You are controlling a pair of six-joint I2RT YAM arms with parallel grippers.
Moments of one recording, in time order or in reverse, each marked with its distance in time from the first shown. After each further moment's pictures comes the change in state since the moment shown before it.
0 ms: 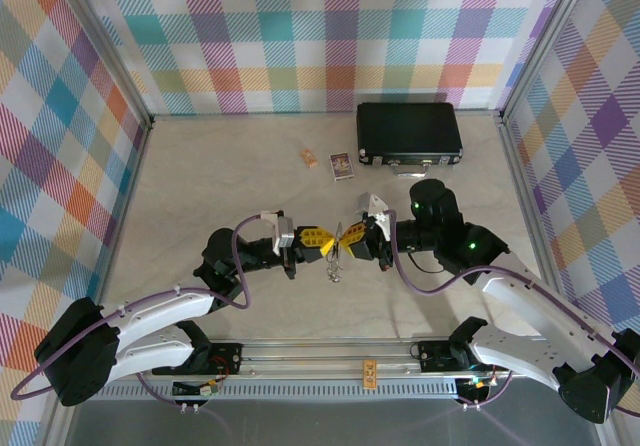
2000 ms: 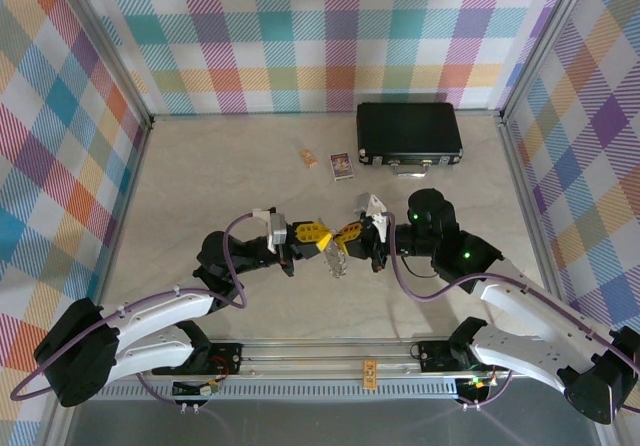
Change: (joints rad) left arm 0.000 0.000 -0.006 0.101 -0.039 -0.058; right arm 0.055 -0.027 -0.097 0.184 0.103 0.126
